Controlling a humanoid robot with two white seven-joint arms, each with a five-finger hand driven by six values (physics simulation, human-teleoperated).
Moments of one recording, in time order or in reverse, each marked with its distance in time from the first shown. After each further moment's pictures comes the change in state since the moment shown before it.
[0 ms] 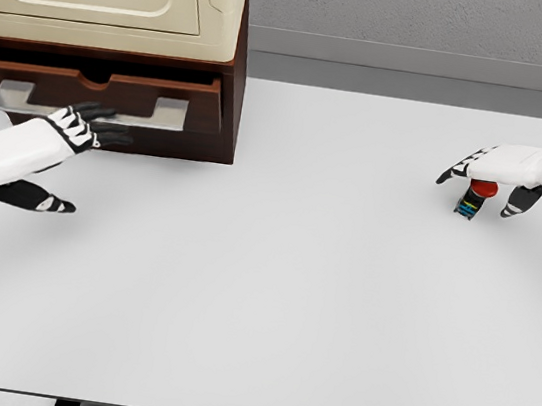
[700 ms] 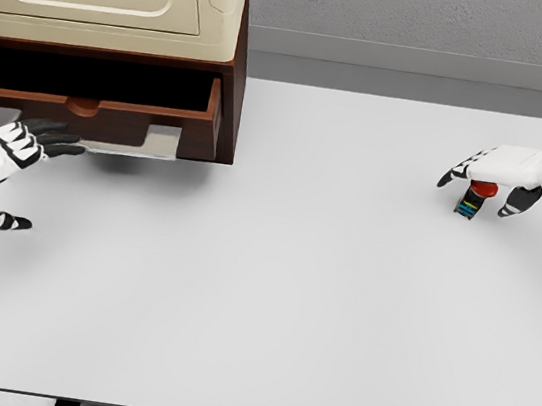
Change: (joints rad) left arm 0.232 0.013 0.252 -0.091 0.048 -0.045 0.005; right arm 0.003 0.000 0.000 0.000 -0.001 0.000 0.000
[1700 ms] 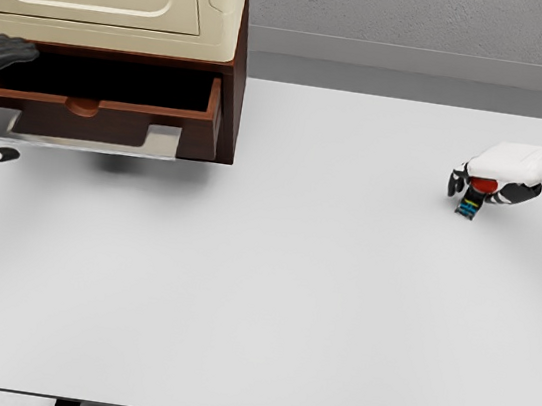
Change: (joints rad) left arm -0.123 -0.170 0.131 -0.004 0.078 0.000 -0.008; right arm -0.003 0.000 -0.006 0.001 -0.013 0.000 0.000
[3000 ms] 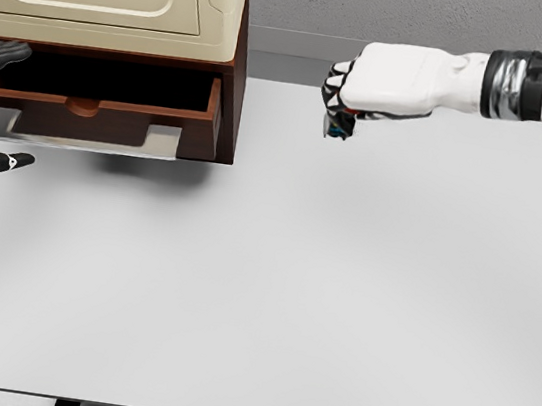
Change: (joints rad) left arm 0.009 -0.161 0.032 0.000 -0.002 0.000 0.000; right arm -0.153 0.117 -0.050 -0.484 -0.038 -0.001 0.002
